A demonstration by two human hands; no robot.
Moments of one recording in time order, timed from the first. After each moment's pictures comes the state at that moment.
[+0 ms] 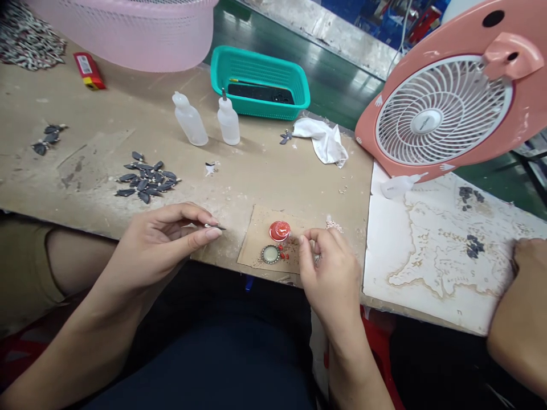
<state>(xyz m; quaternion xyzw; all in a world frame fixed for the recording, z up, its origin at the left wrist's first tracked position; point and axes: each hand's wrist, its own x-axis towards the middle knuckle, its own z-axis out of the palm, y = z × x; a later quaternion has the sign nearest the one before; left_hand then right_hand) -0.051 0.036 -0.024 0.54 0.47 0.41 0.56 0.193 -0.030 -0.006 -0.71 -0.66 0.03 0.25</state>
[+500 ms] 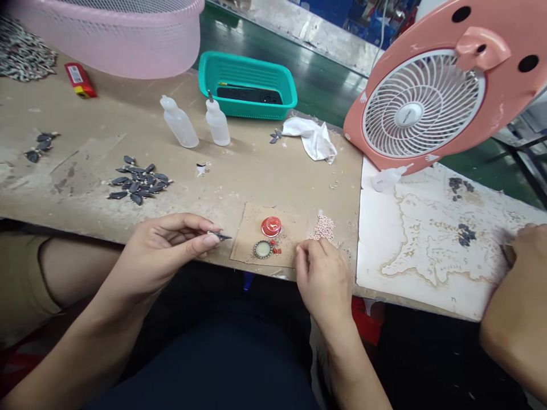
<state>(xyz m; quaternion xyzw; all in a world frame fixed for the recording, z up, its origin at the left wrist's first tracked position) -0.034 0.026 -0.018 0.50 0.45 0.40 0.62 0.205 -0.054 -0.029 -0.75 -0.63 0.06 0.18</state>
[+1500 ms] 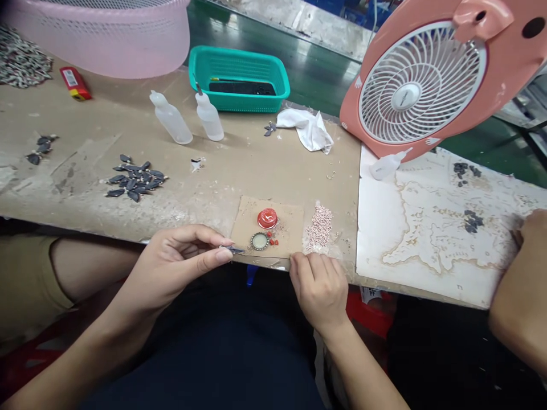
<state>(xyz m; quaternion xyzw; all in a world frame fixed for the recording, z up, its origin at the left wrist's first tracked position) -0.017 0.003 -0.010 0.49 0.41 0.37 0.67 0.212 -0.083 -0.058 -0.60 -0.76 -0.20 0.16</state>
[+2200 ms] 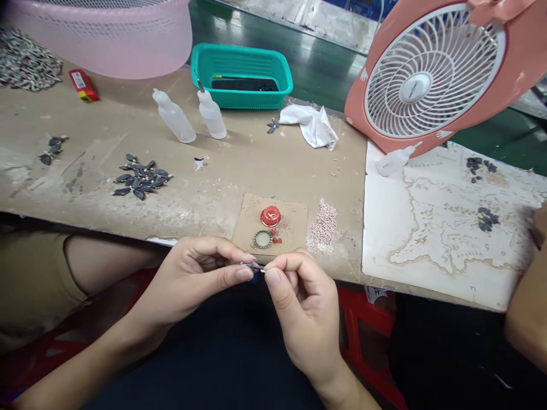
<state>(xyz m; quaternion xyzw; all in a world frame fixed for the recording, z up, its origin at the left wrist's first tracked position) -0.001 -0.012 -0.005 0.48 0.39 0.31 0.72 0.159 -0.093 -0.006 -0.59 -0.41 0.42 0.56</state>
